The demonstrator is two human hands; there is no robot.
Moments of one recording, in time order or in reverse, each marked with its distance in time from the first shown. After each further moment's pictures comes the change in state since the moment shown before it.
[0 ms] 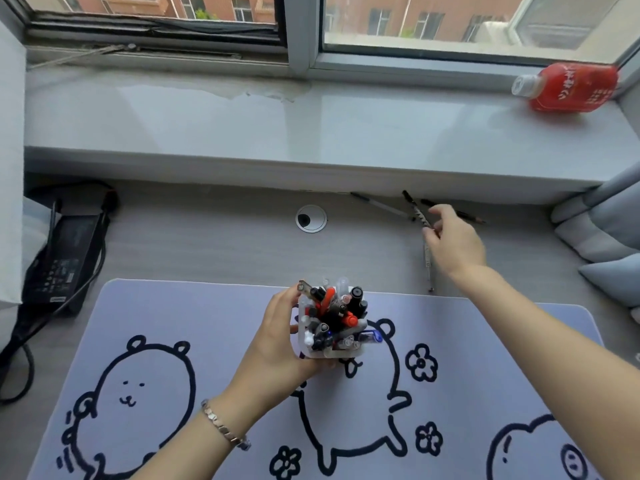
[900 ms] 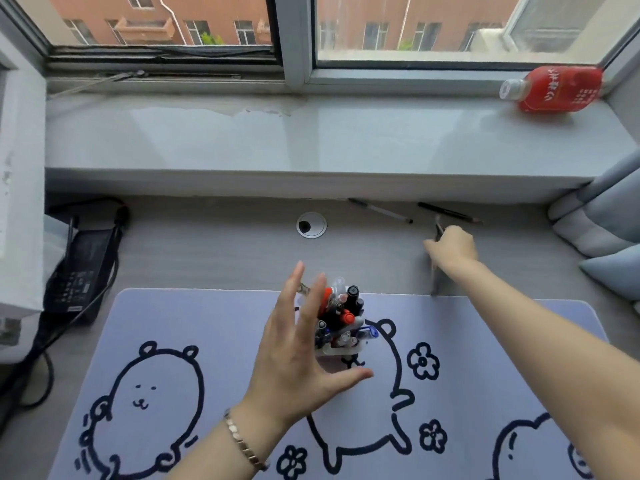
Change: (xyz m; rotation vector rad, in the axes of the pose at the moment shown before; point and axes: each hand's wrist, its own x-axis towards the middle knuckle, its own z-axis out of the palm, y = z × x) left_hand -0.013 0.026 0.013 0.496 0.191 0.411; right_hand 0.008 0.007 0.008 0.075 -0.154 0.364
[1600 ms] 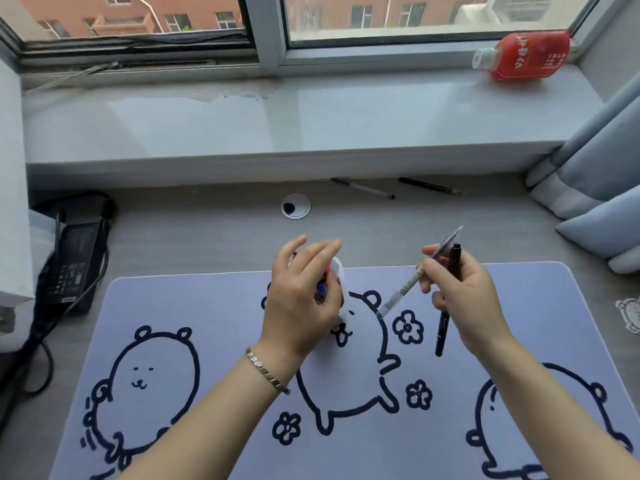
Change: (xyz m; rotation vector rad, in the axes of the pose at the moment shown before) left_hand 0.028 0.017 0.021 0.006 0.189 0.042; right_hand -0.161 0.034 -0.043 0.932 -0.178 -0.168
